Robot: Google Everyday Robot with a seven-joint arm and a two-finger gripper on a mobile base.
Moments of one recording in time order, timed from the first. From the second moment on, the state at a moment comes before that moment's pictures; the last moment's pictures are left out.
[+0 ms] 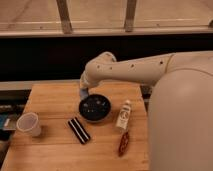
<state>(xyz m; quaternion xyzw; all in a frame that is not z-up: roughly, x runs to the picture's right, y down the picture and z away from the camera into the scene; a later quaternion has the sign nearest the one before) -0.096 -0.004 0.776 -0.24 -0.05 0.65 0.72</state>
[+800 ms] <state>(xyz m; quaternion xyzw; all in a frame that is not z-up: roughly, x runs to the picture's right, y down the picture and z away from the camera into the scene) -0.044 0.021 0.773 -0.23 -0.02 0.69 0.68</state>
